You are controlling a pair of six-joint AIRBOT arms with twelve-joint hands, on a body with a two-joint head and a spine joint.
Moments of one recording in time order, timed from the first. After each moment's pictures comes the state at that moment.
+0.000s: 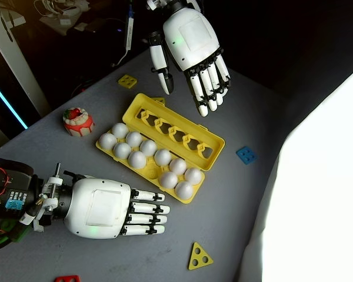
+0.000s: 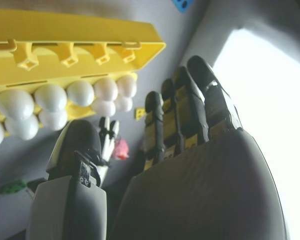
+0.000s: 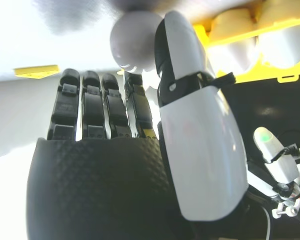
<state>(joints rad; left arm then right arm) 0.11 -0.82 0.85 0.84 0.74 0.24 -0.40 -1.35 1.37 0.71 0.11 -1.26</state>
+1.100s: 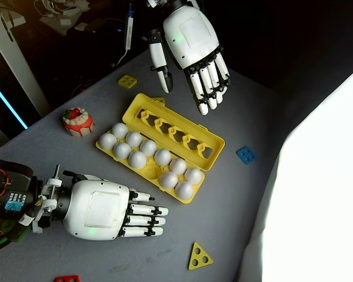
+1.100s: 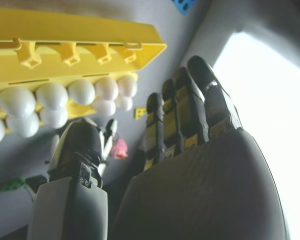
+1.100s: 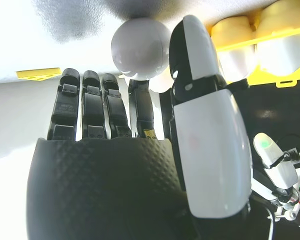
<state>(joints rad) 0.10 -0.81 0.84 0.82 0.75 0.24 -0.41 -1.35 1.37 0.71 0.12 -1.27</state>
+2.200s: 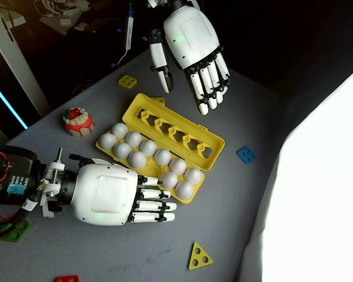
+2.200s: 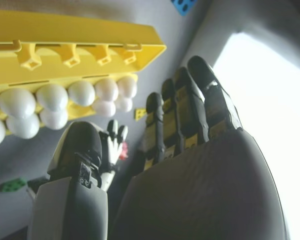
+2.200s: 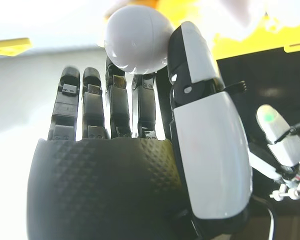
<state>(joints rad) 0.10 -0.81 0.85 0.82 0.76 0.25 -0.33 -1.38 1.31 0.72 0.25 -1.13</state>
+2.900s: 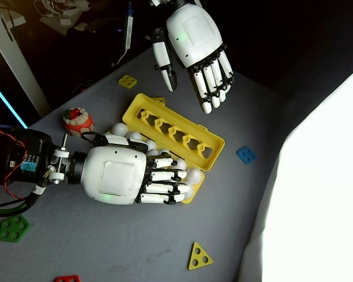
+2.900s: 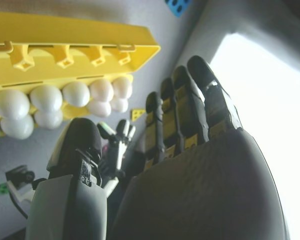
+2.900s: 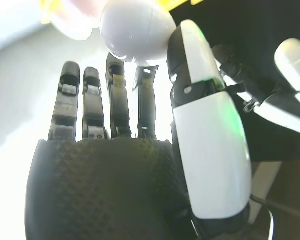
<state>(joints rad) 0.09 -0.81 0.85 0.82 0.77 0.26 -0.39 -1.43 1.28 0.73 0.46 -0.87</state>
